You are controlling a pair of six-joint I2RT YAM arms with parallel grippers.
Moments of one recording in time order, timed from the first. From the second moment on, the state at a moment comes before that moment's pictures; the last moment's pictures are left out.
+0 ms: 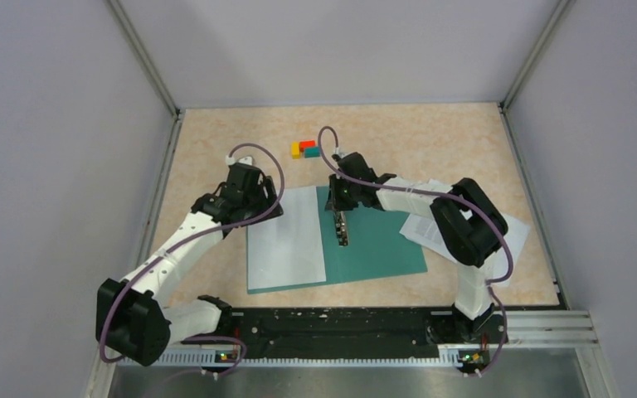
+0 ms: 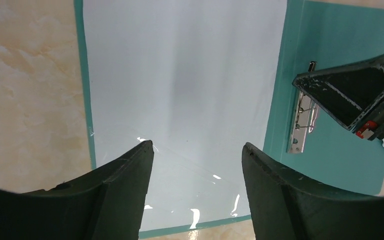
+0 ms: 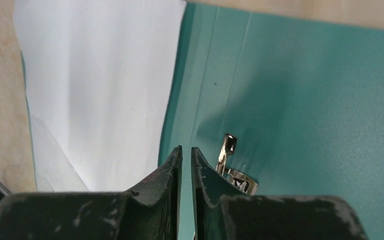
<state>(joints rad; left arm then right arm) -0.40 1.17 0.89 -0.60 -0.10 -0.62 0.69 1.92 1.18 -0.10 -0.16 0.56</state>
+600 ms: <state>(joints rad) -0.75 1.56 1.14 -0.48 -0.16 -0.68 0.48 1.48 1.08 -0.30 0.08 0.53</state>
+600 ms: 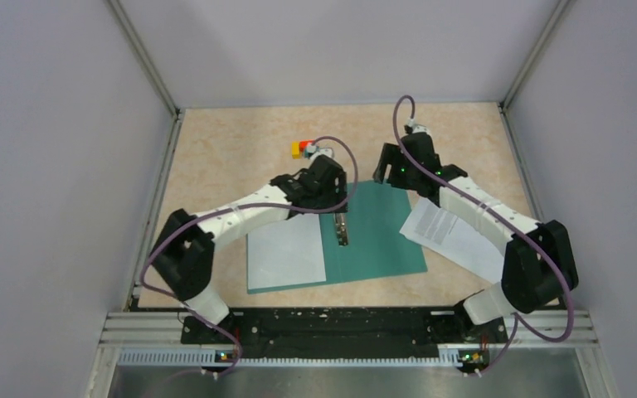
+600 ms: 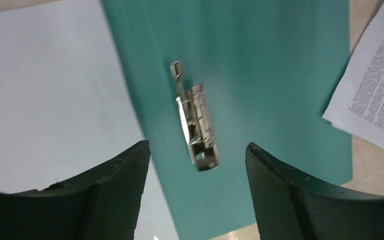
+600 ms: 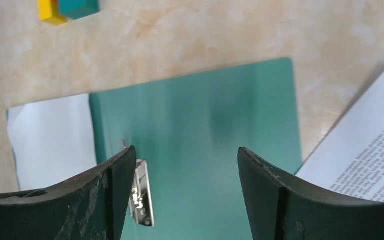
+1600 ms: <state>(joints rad) -0.85 2.01 1.43 -0.55 -0.37 -0.70 0.45 1.38 0.89 -0.33 0.09 0.55</state>
